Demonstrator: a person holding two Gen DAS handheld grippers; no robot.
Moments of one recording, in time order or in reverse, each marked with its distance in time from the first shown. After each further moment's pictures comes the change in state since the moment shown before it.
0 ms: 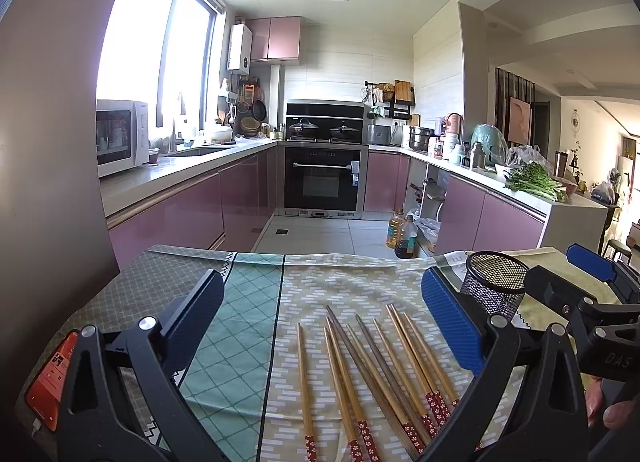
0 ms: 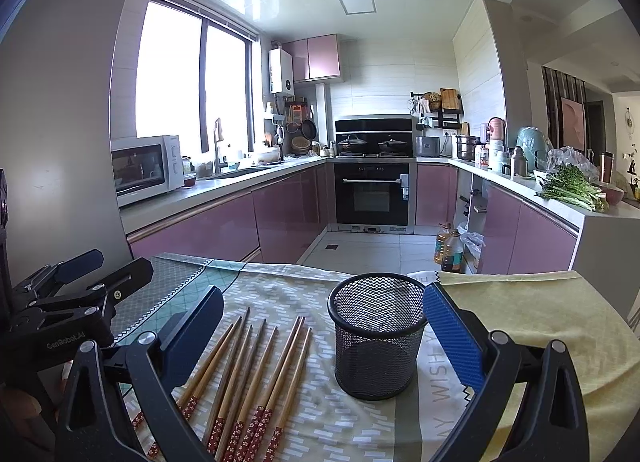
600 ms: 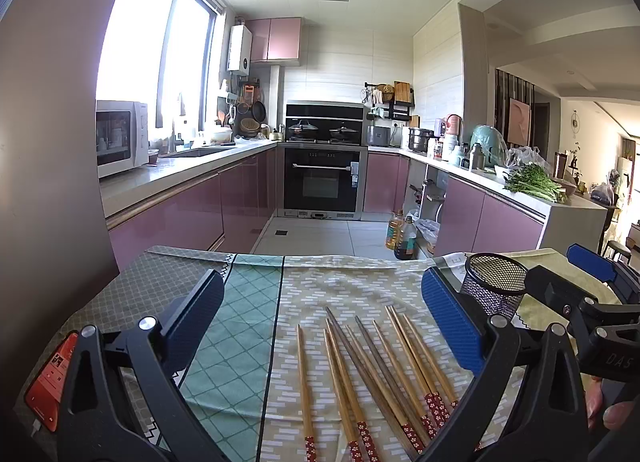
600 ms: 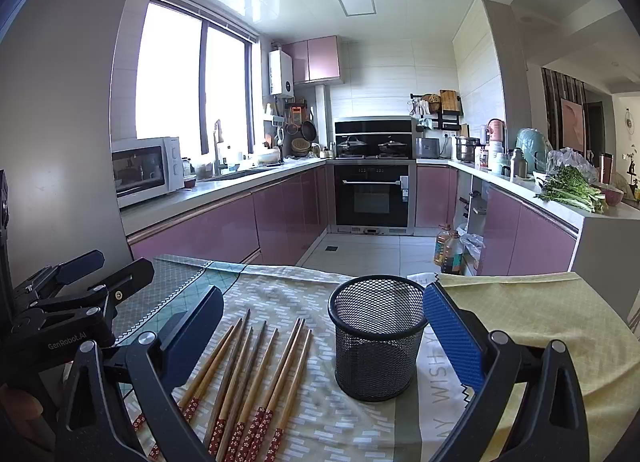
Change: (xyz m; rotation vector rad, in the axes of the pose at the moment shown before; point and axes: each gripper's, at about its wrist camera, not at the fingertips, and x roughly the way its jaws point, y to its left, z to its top) left arm -0.001 0.002 0.001 -0.002 -0.002 0.001; right arm 0.000 0.001 0.000 -0.001 -0.004 -0.001
